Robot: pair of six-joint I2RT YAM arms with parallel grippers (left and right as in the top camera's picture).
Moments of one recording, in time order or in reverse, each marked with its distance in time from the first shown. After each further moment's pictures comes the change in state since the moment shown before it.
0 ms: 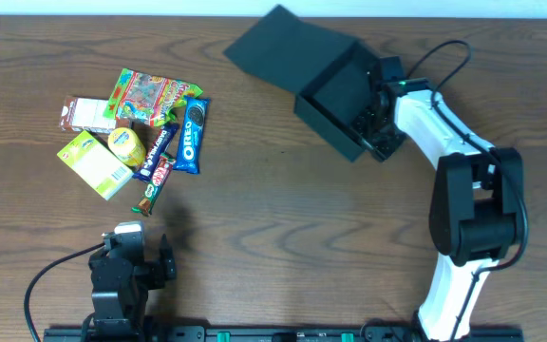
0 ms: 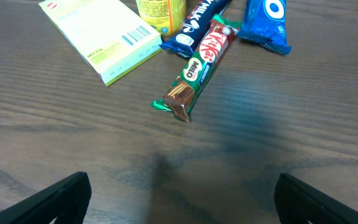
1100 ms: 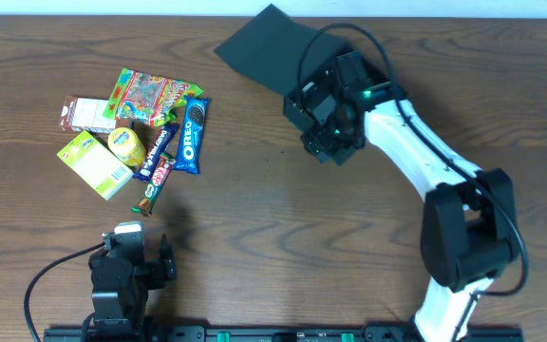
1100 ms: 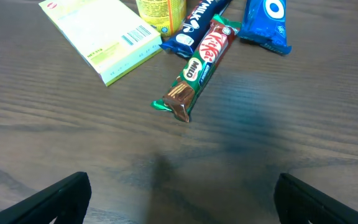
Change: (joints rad) left arm 0.000 0.000 0.000 0.000 0.000 0.000; right arm 0.183 -0.103 -0.012 0.087 -0.101 -1.308
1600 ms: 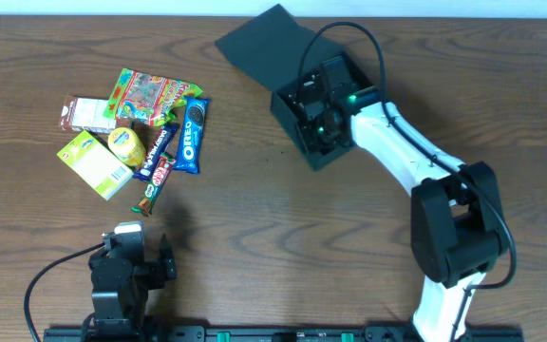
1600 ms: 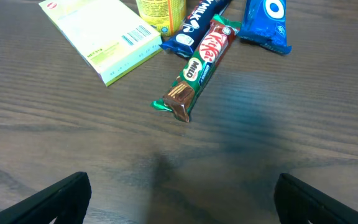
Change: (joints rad) left arm 0.000 0.000 0.000 0.000 0.000 0.000; right arm 0.052 0.026 -0.002 0.089 -0.069 0.434
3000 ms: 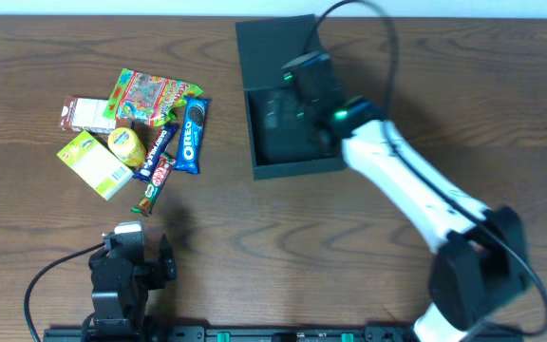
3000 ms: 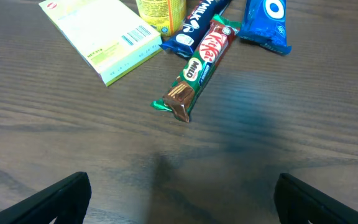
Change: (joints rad) left arm 0.000 0.000 0.000 0.000 0.000 0.000; right arm 0.095 -0.218 0.000 0.087 0.405 0.447
